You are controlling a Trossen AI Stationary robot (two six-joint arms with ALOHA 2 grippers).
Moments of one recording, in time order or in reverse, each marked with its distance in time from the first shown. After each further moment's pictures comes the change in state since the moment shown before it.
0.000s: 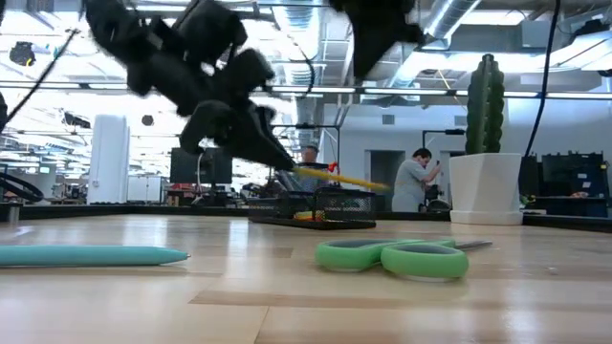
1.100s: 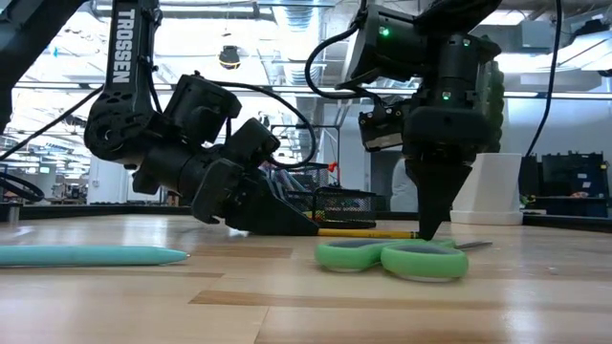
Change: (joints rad) left arm -0.022 0.584 -0.101 0.813 0.238 -0.409; right arm -0.016 0.005 -0.733 0.638 -0.312 -0.279
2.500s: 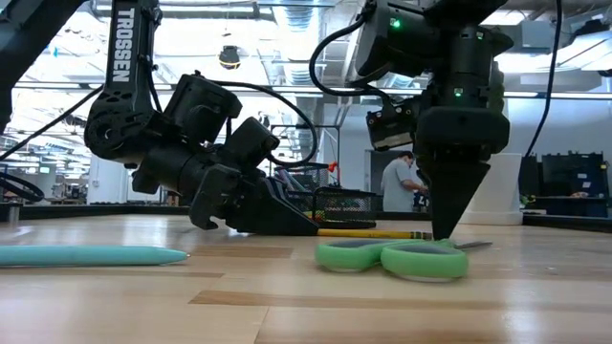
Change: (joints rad) left arm 0.002 -0.004 0.000 -0.021 -0.007 0.076; right arm 0.029 0.000 -0.002 -0.021 0.046 0.038
